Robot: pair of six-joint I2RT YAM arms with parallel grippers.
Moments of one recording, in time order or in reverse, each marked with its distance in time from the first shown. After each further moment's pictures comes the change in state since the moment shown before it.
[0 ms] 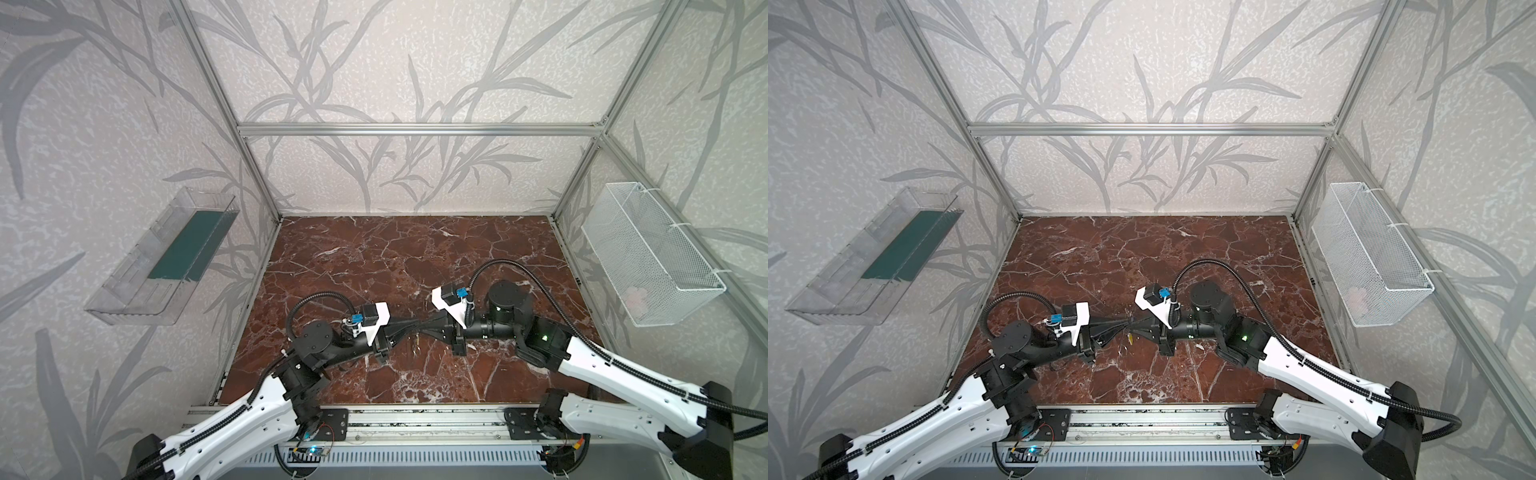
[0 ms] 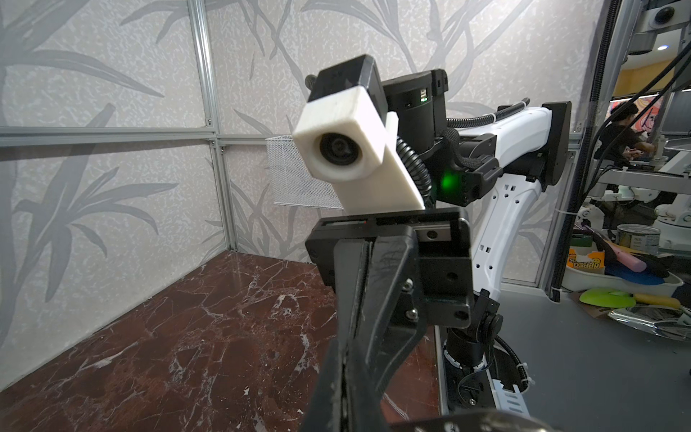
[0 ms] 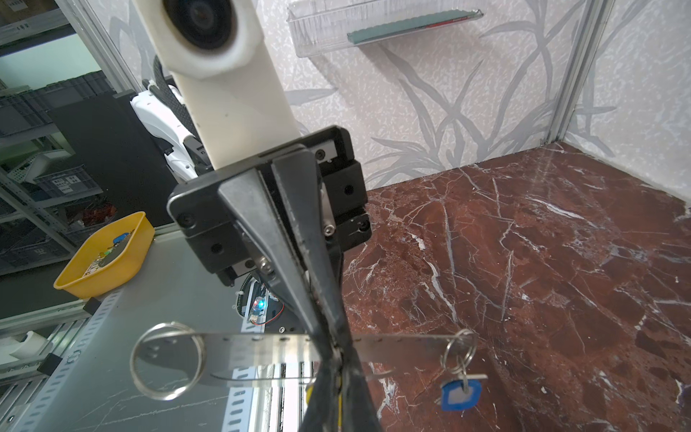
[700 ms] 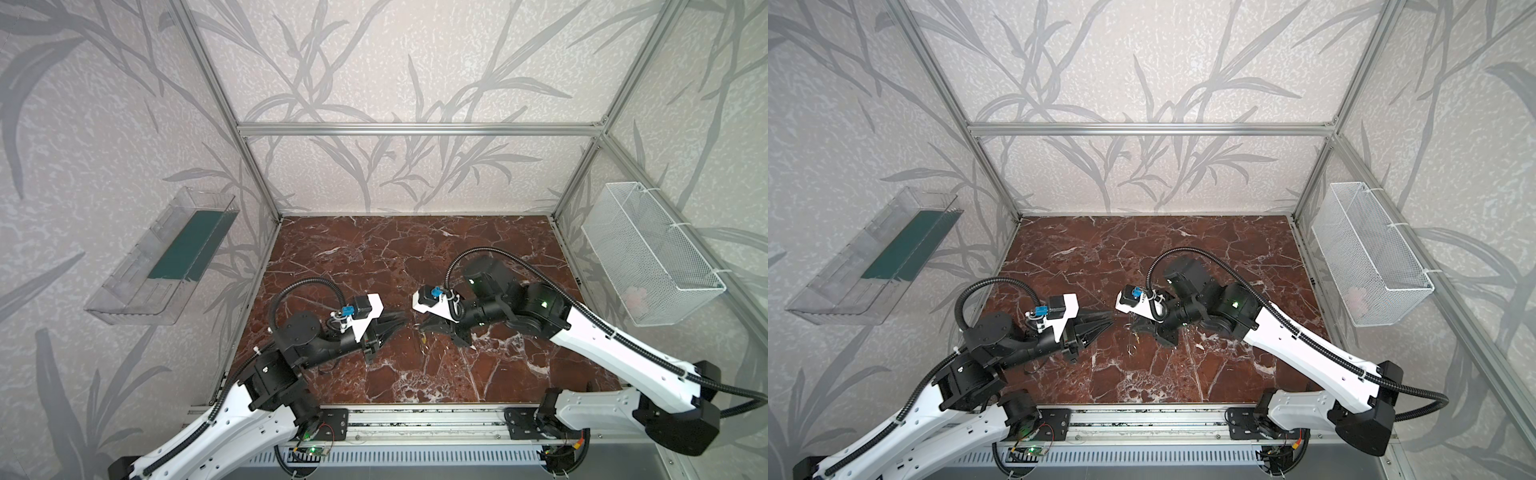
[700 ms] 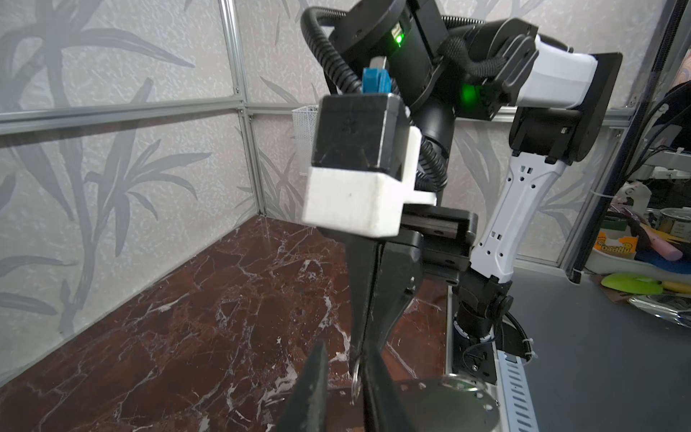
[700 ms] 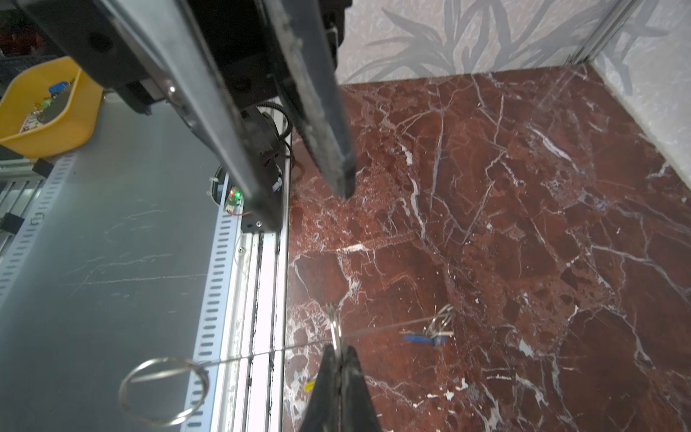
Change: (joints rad) left arm -0.002 -0.063 0.272 -0.513 -0.079 0.083; right arm 0.014 0.226 0.491 -0.746 0.108 -0.399
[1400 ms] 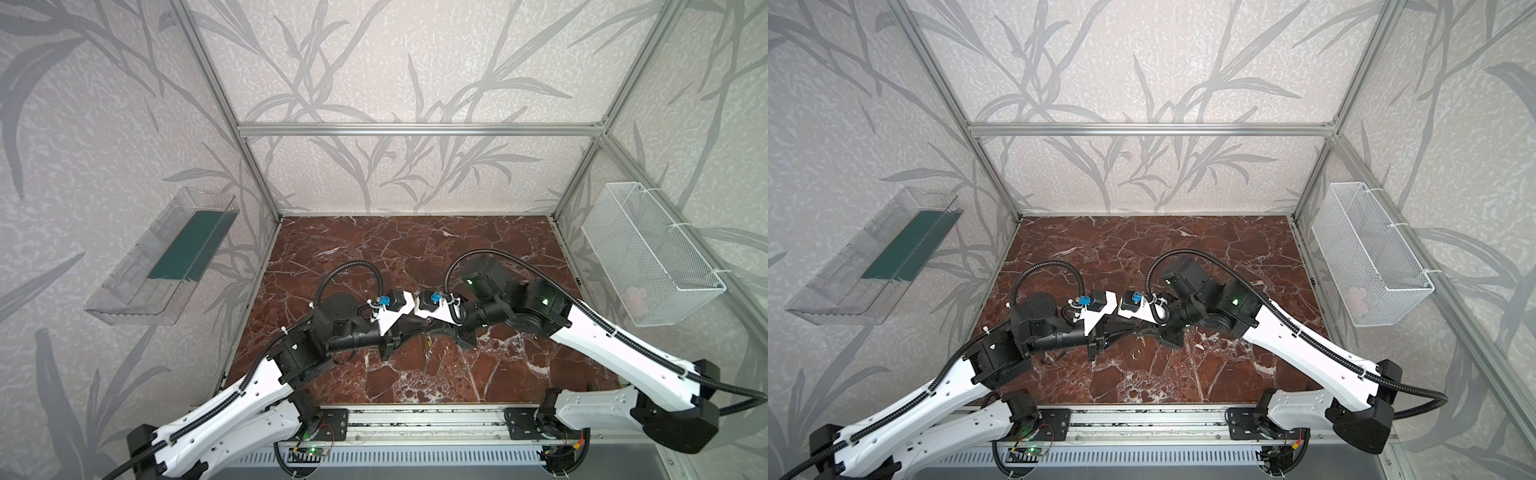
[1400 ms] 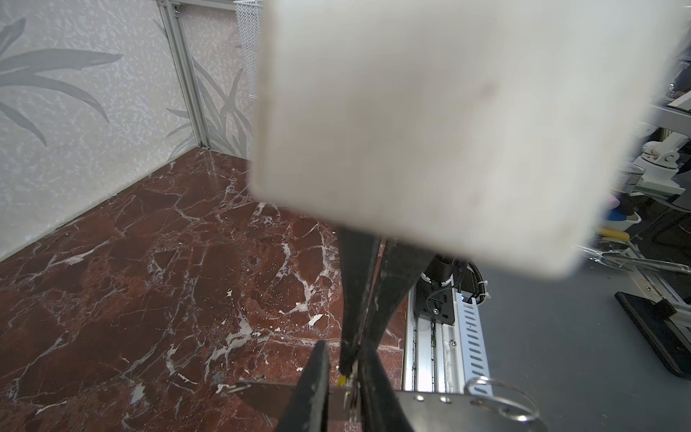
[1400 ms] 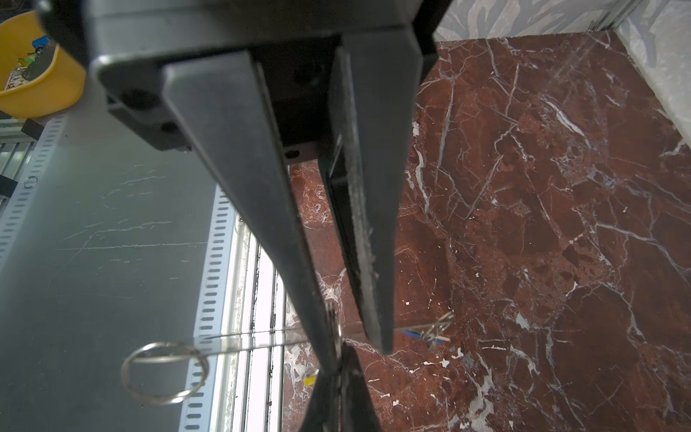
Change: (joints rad) left arm 0.000 0.196 0.044 -0.051 0.144 -0.006; right arm 0.002 0.004 0.031 -0.096 0.021 -0.053
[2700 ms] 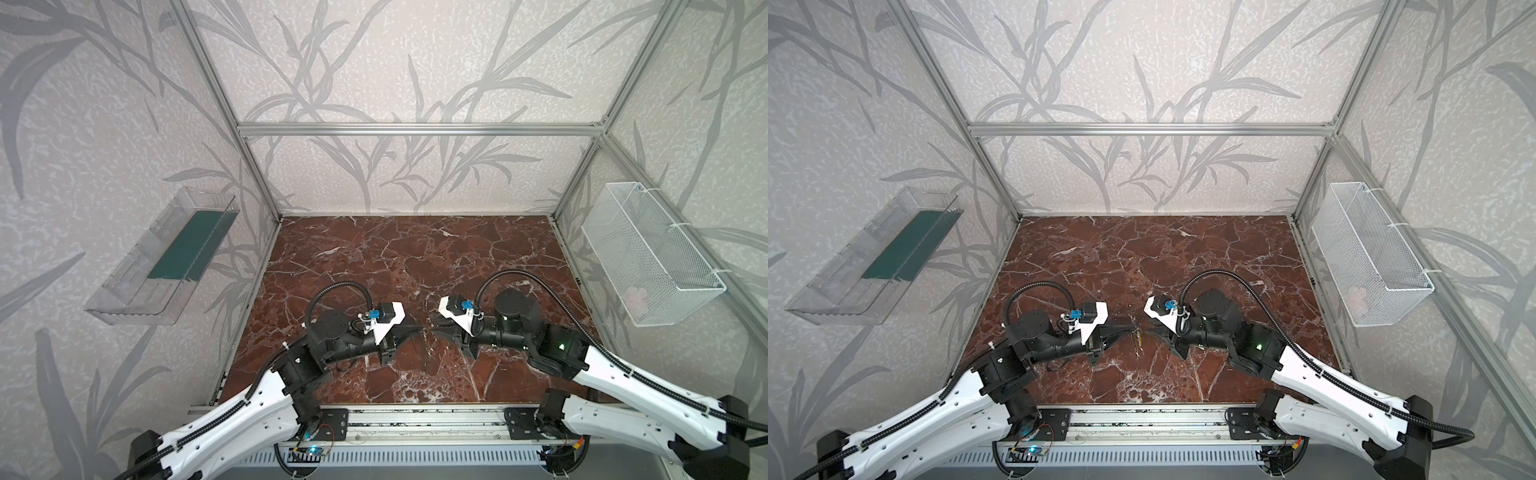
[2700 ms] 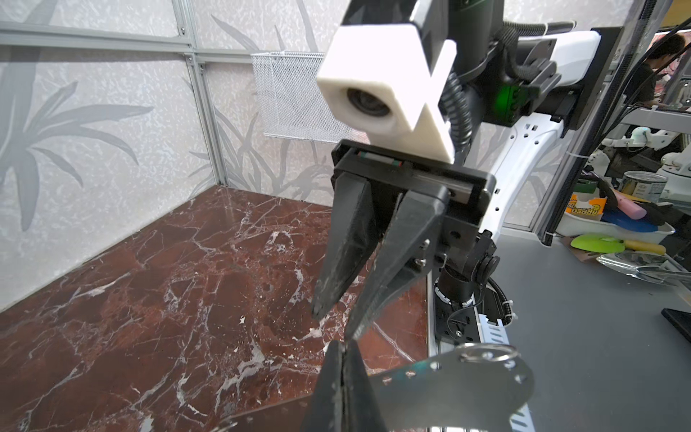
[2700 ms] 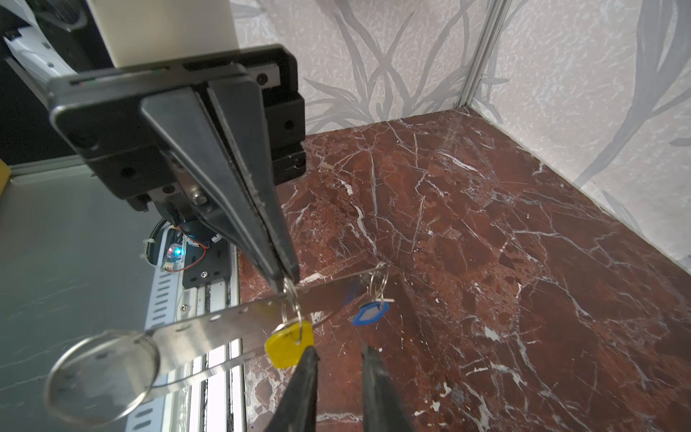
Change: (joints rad) left arm -0.001 -0.099 -0.230 0.303 -0.035 -0.003; right arm 0.000 -0.335 -0.553 0.648 0.136 0.298
